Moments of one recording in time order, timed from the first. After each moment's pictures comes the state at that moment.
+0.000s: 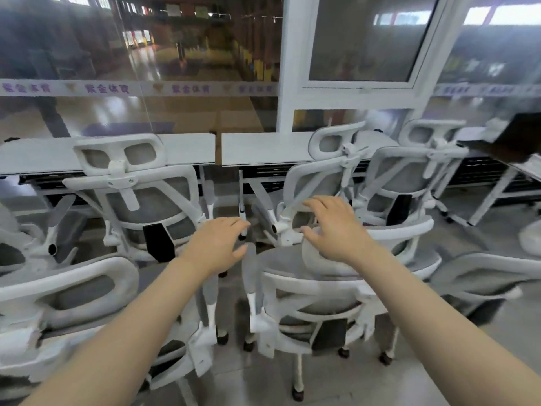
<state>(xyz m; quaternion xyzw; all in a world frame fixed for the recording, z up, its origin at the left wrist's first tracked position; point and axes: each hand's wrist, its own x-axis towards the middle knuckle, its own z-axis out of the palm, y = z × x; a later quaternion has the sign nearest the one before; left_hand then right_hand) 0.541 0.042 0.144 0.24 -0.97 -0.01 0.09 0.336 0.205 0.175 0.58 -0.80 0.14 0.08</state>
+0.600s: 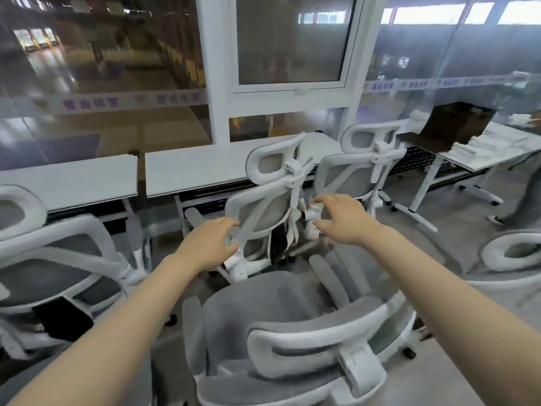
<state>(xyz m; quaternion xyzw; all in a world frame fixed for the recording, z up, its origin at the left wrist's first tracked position) 0.285 -0.070 0.141 0.18 -0.97 -0.12 0.06 0.090 0.156 0.190 0.44 -0.89 0.10 0.00</state>
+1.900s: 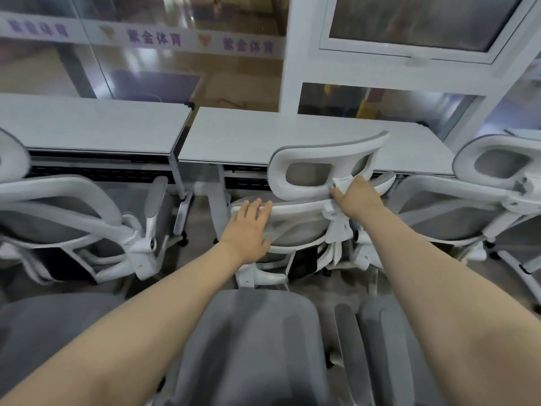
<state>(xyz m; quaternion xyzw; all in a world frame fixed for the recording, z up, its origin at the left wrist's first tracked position) 0.045 -0.182 0.007 0.34 -0.94 -0.07 0.01 -0.206 -0.102 0.066 0.36 -0.91 0.16 -0.07</state>
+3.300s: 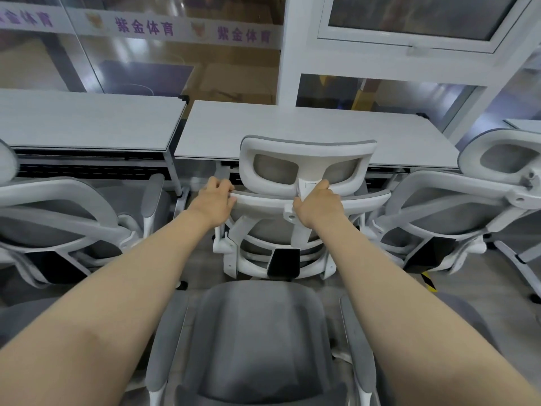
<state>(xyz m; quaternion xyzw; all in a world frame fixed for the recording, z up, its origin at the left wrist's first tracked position) 0.071 -0.284 0.016 0.43 -0.88 -0.19 0.08 -0.123 -0.147 0.046 0.37 -0.92 0.09 -0.07</state>
